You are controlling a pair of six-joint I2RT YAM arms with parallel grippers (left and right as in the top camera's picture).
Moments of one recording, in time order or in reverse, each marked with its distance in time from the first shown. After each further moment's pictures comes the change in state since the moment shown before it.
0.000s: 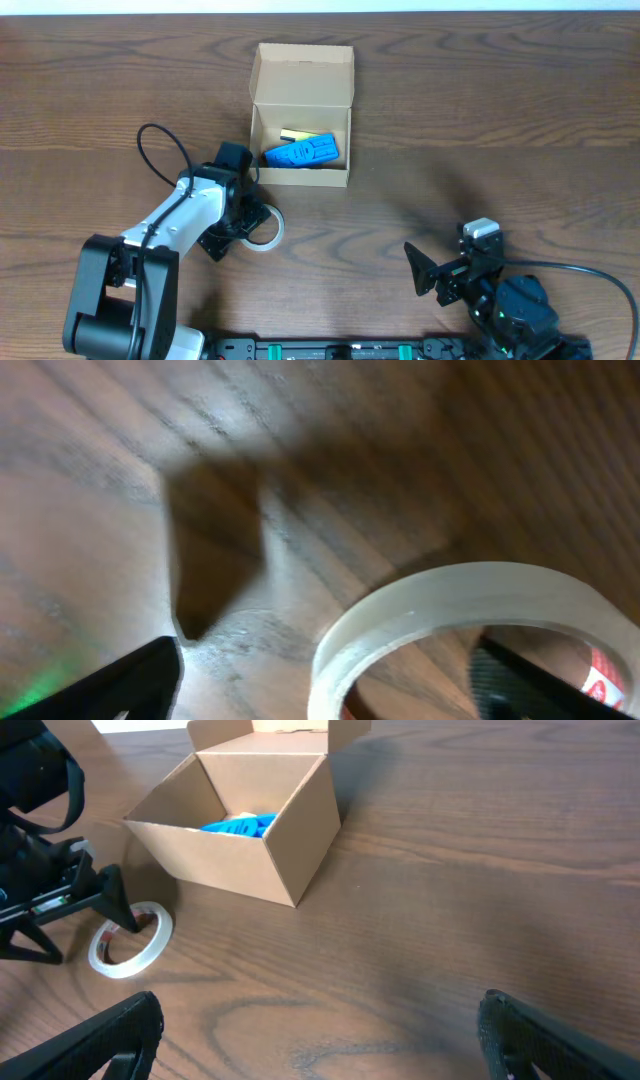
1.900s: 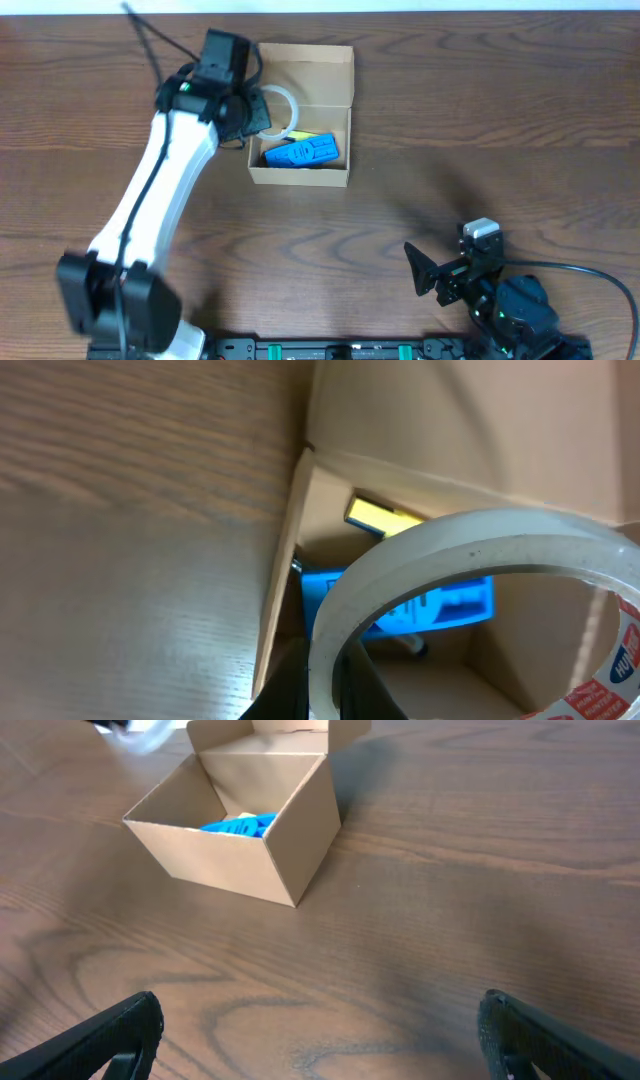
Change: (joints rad) left arm -0.010 0.097 0.732 -0.182 -0.032 0.564; right arm 0.000 0.000 0.000 0.000 0.000 0.000
